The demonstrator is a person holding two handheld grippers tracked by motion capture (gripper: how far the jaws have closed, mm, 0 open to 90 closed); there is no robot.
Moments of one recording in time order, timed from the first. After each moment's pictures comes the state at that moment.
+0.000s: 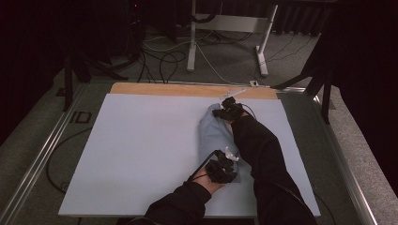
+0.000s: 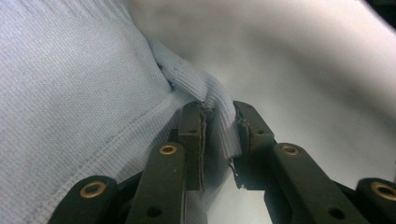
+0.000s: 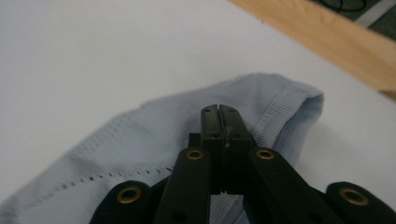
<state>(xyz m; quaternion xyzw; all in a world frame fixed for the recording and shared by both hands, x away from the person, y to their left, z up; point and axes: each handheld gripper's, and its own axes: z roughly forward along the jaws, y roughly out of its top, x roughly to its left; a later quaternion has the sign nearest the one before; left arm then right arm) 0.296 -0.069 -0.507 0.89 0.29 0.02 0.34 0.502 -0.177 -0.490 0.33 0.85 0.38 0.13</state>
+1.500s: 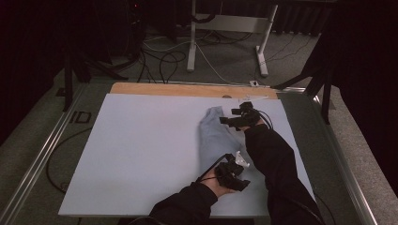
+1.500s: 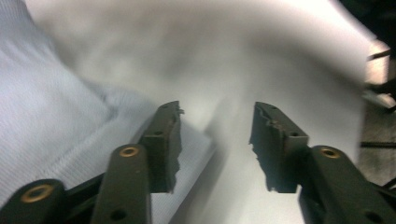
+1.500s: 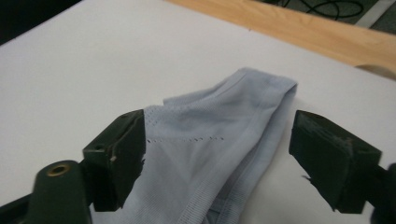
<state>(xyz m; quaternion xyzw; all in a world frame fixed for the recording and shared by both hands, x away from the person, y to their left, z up) 0.286 -0.091 -0.497 0.90 0.22 0.01 0.38 0.463 -0.225 -0.471 0.38 0.80 0.46 0.11</state>
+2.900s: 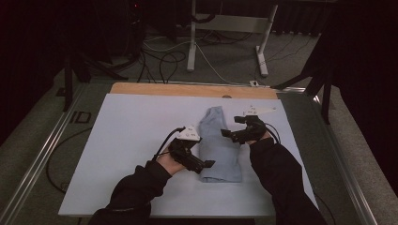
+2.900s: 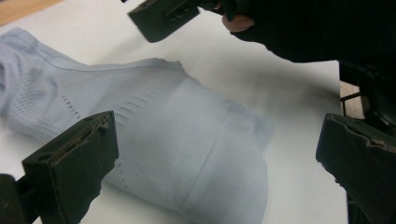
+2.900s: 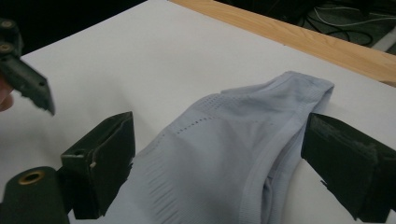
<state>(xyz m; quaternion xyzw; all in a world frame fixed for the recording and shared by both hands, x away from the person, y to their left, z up) 0.327 0.045 -0.450 0.86 0.20 0.04 0.47 0.398 -0.225 -0.454 0.33 0.80 0.49 0.12</state>
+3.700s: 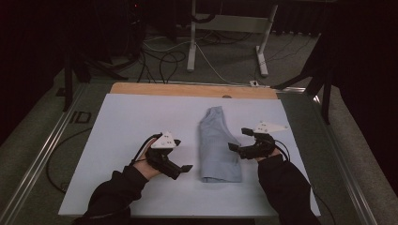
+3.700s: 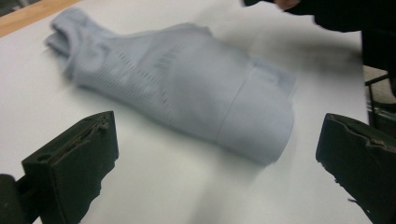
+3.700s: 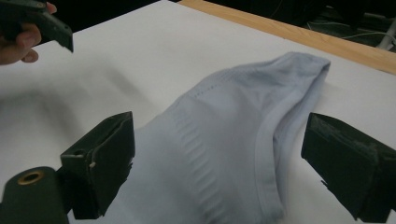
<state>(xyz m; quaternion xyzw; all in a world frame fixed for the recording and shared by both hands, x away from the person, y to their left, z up) 0.313 0.112 -0.466 0.86 0.20 0.08 0.47 0.347 -0.249 -0.470 0.32 0.79 0.51 0.15</state>
